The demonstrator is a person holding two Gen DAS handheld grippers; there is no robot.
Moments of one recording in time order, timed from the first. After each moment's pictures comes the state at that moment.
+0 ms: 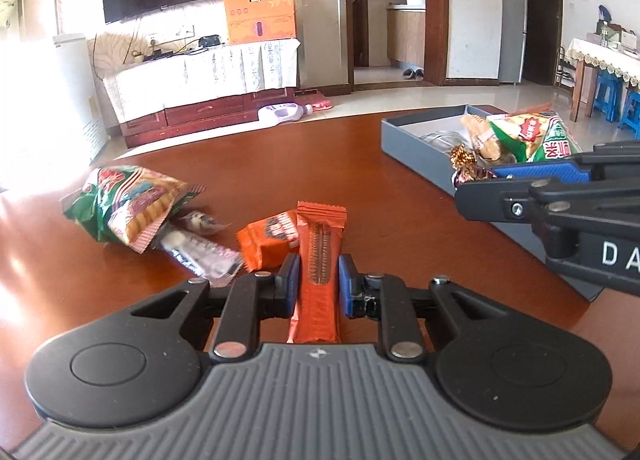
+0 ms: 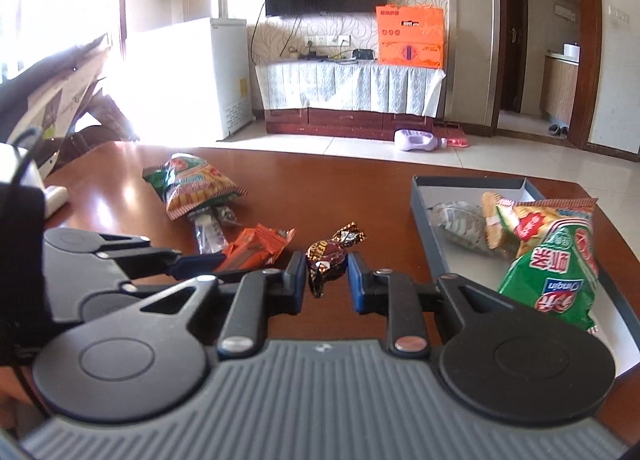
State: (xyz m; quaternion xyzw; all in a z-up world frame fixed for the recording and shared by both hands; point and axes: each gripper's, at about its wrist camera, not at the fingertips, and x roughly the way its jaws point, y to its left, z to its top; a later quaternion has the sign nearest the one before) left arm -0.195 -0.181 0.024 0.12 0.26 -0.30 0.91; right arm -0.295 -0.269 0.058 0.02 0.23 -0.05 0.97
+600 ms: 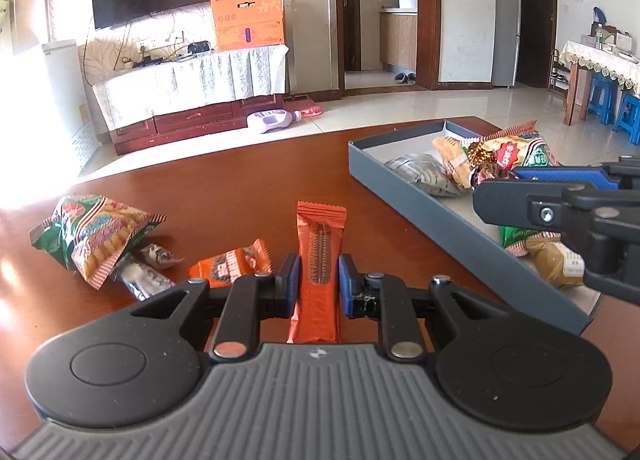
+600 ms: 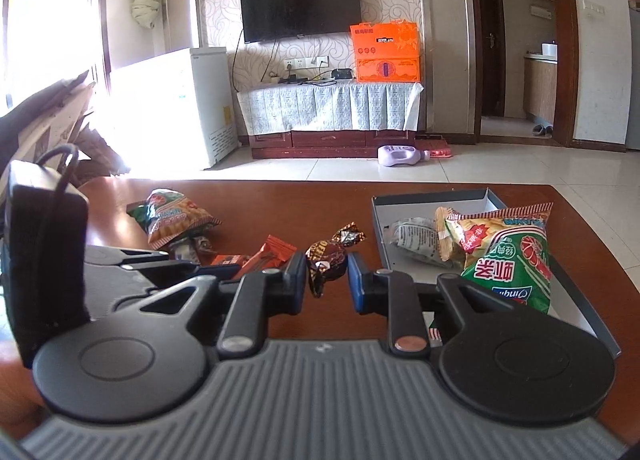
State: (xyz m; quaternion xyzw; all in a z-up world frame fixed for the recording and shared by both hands) left arm -0.202 -0.226 0.041 0.12 0.26 -0.31 0.91; right arm -0.319 -0.306 0.074 0.05 0.20 -0.07 0.98
